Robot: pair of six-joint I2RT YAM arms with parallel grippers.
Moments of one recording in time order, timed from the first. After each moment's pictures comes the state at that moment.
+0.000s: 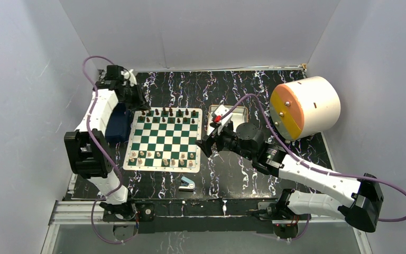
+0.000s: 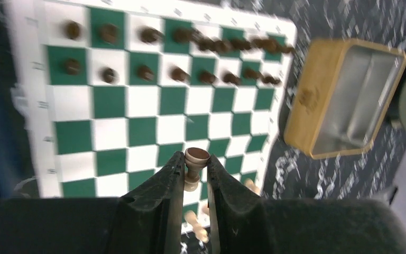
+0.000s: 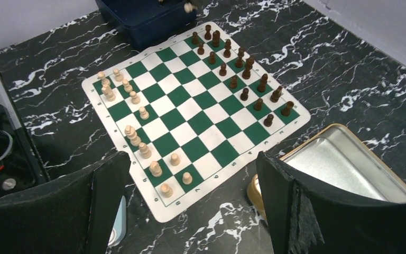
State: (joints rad) left arm 0.07 1.72 1.50 -0.81 0.36 -0.25; right arm 1.03 1.05 0.80 0.06 0.07 0.05
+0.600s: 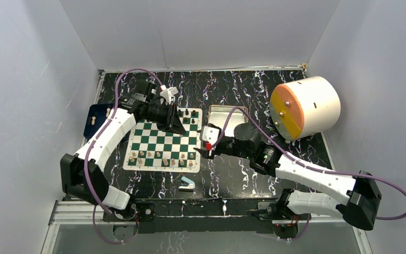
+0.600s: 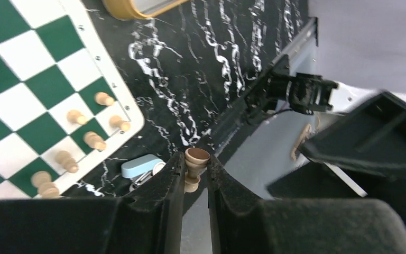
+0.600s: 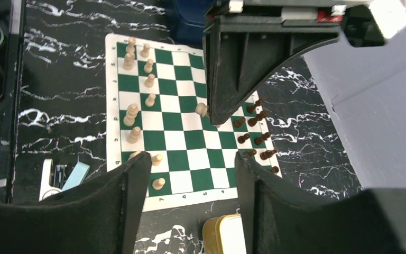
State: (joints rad) left arm -0.34 1.47 1.31 -0.88 0.72 -0.29; right arm 1.03 1.06 0.78 0.13 -0.24 -0.46
